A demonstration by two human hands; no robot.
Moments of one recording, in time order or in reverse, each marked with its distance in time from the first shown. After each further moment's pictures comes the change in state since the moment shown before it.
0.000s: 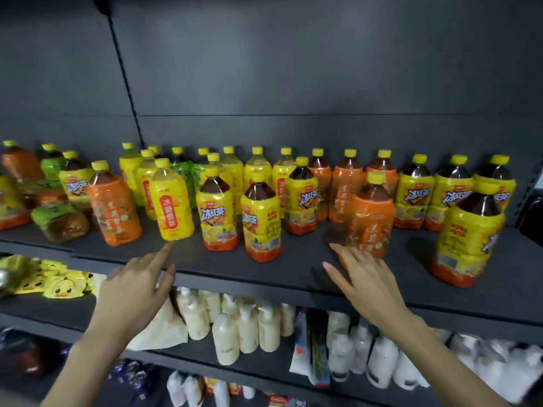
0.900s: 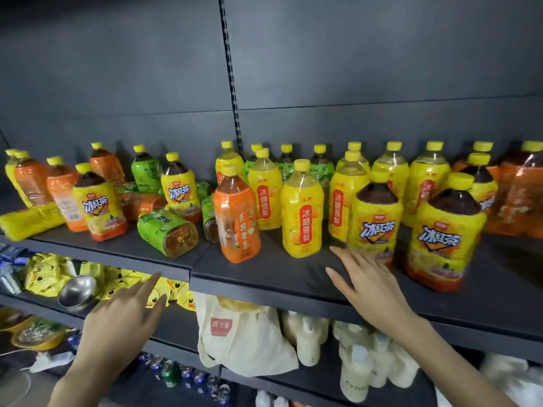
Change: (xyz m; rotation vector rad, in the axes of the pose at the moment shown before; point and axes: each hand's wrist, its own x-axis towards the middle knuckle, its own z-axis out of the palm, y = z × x) left_hand 0.009 -0.328 0.021 0.159 -0.161 -0.223; right_hand 0.125 -0.284 0.129 0.065 0.010 -0.068
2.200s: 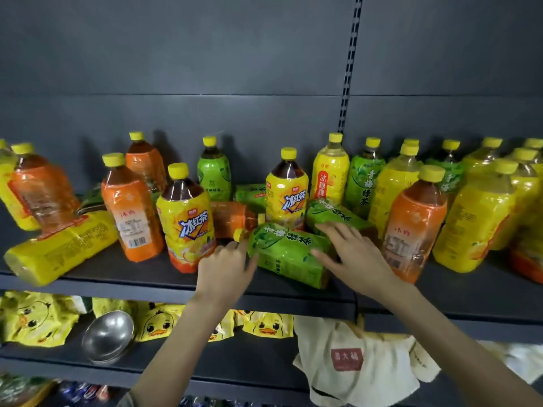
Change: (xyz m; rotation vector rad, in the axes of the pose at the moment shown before) left_hand 0.229 -0.209 0.133 -0.266 0.060 0.403; right_hand 0.202 -0.312 0.137 0.006 -0.277 0.109
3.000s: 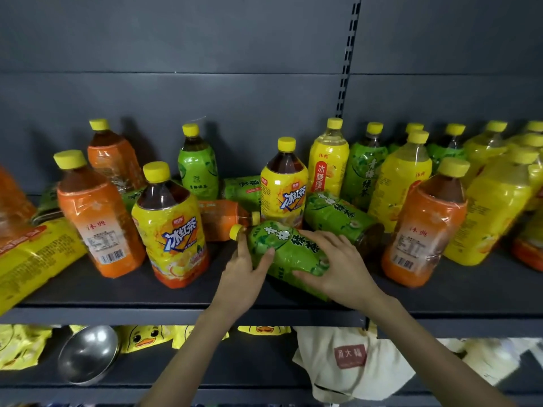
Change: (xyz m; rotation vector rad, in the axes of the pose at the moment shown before) left_hand 0.022 0.005 0.039 -0.850 -0.389 -0.343; right_hand 0.023 -0.010 0.051 0.224 0.133 0.062
